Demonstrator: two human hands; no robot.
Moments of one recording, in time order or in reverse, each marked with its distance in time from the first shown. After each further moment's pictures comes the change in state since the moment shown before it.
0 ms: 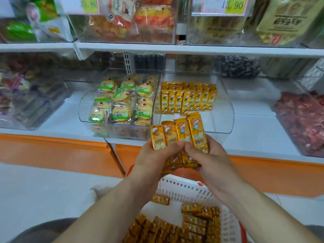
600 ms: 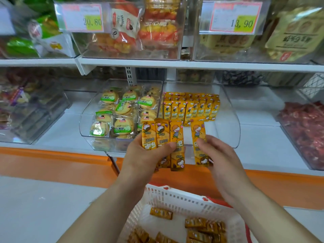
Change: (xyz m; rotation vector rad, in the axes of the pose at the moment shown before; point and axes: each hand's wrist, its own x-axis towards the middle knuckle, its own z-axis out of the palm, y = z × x) left_hand 0.022 0.040 -0.024 0.170 0.117 0.137; right_hand 0.029 -0.021 0.002 -0.129 0.111 -0.057
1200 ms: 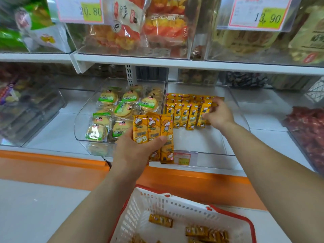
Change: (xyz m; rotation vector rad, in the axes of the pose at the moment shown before) left_hand 0.044 0.005 -0.022 0.140 0.111 0.065; right_hand 0.224 0.002 -0.032 -0.719 0.238 -0.151
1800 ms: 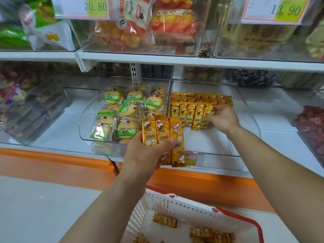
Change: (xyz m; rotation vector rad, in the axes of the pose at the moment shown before) left_hand 0.001 -0.009 0.006 -0.086 -0.036 -0.090; right_hand -0.005 0.008 0.008 -0.070 0.003 0.106
